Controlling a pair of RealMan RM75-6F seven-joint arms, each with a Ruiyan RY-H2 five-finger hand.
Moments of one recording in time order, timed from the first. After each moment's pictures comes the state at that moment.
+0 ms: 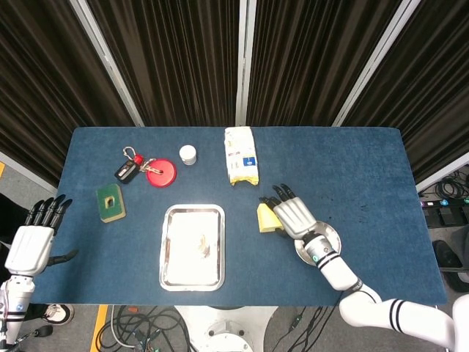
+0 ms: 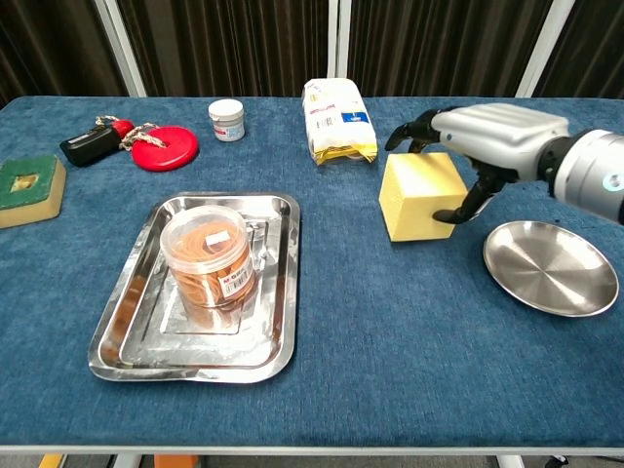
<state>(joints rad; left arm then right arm) -0.17 -1.17 -0.04 -1.54 1.51 1.44 0.02 0.68 -1.54 0.20 -1.49 -1.22 0.88 -0.43</state>
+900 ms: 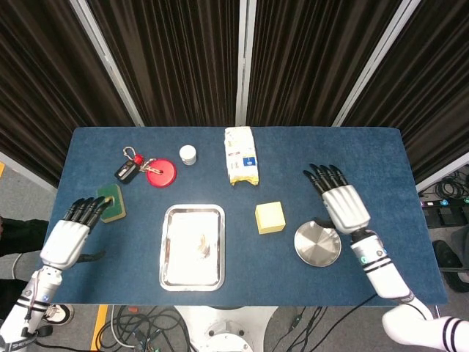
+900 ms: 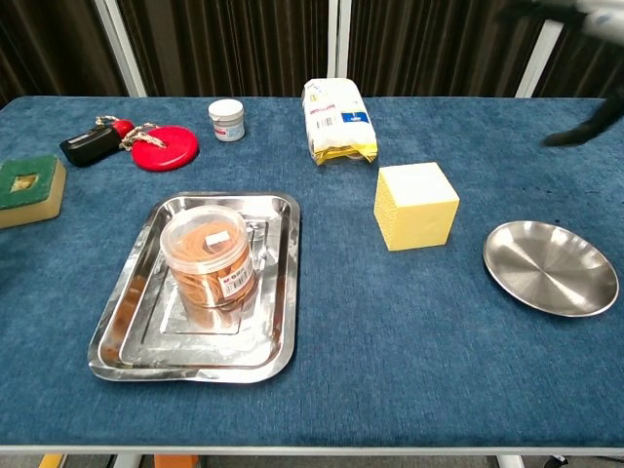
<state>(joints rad) -0.28 -1.20 -0.03 -1.58 1.58 1.30 0.06 0.53 -1.21 0.17 -1.70 -1.34 1.15 -0.22</state>
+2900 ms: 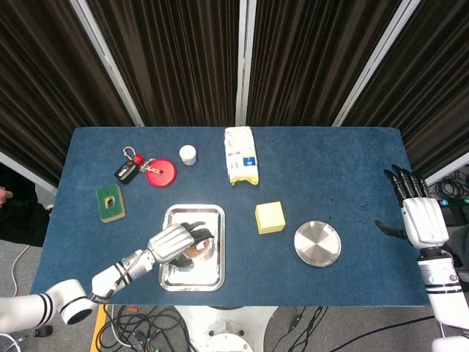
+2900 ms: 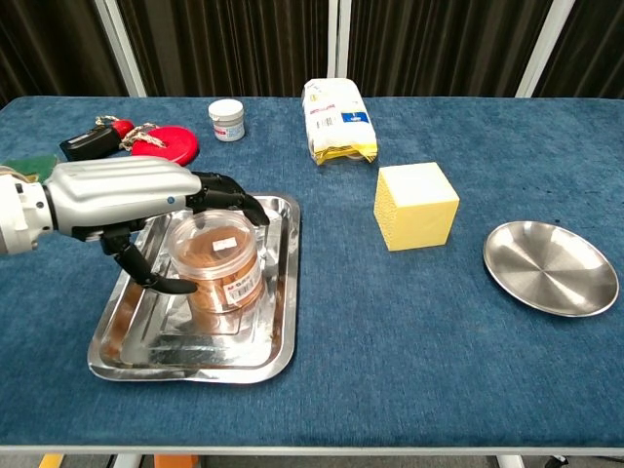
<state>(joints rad) -0.74 -1.47 0.02 -1.45 1.71 0.94 -0.09 0.31 -1.09 0.15 -1.59 -1.40 1.34 0.08</state>
